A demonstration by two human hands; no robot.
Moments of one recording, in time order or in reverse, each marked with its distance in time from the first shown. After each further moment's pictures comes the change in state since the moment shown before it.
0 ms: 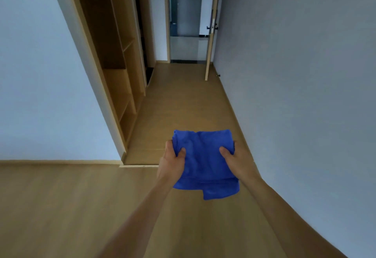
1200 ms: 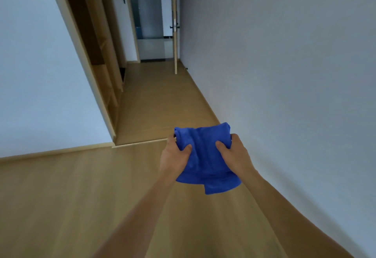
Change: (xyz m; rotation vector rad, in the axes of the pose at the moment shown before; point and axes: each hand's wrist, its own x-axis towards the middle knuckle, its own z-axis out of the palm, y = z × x) left_hand -0.426 -0.048 -0.084 0.028 -0.182 0.100; right_hand -0.468 0.050 -0.027 -0.111 0.253 0.002
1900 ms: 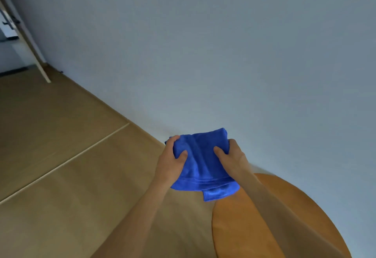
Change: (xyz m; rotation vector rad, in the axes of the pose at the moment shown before) left_hand -0.173 0.044 0.243 -0.002 -0.689 0.363; right_hand -0.213 0.174 -0.216 0.034 0.436 0.552
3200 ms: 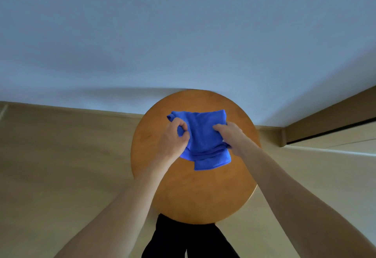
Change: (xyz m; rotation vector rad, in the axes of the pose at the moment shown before) left_hand -0.035 -0.027 0.407 0.352 -0.670 0.005; right_hand -0.012 0.350 -0.183 0.524 0.099 0.878
